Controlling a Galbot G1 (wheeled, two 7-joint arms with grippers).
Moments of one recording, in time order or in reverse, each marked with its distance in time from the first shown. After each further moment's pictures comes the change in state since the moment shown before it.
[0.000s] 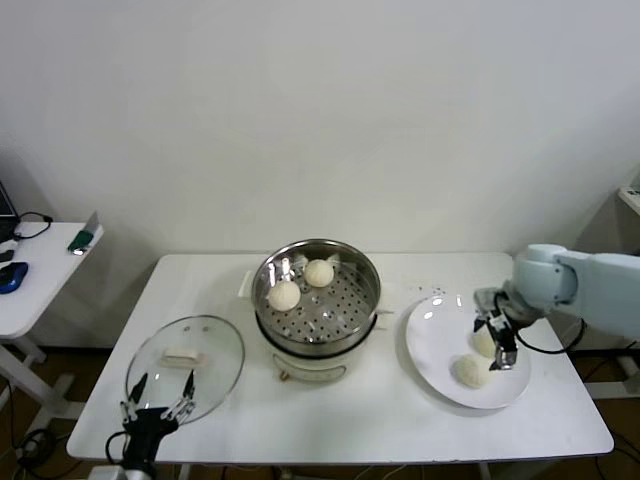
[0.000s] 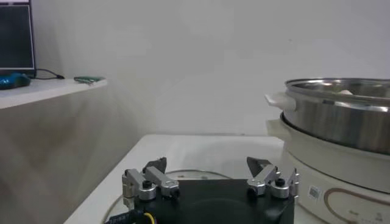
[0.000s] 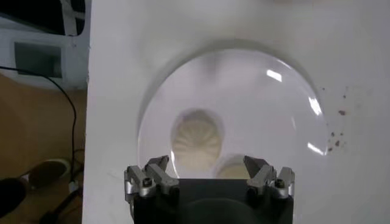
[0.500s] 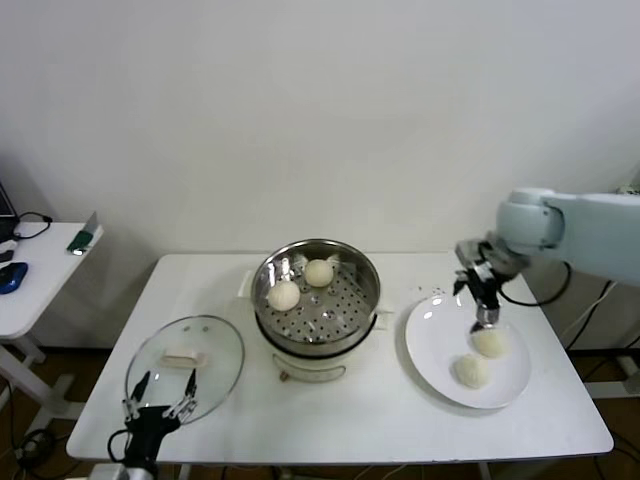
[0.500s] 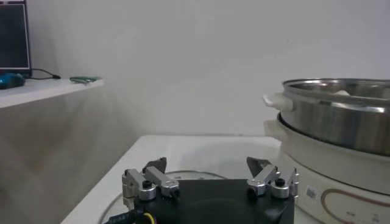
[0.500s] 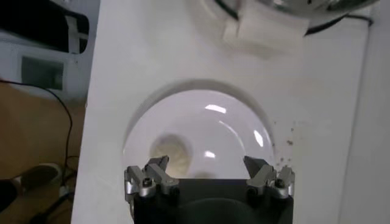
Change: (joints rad) left arm -0.010 0.002 0.000 0.002 -0.004 0.004 0.001; right arm 0.274 0.071 -0.159 0.037 0.138 0.057 -0.064
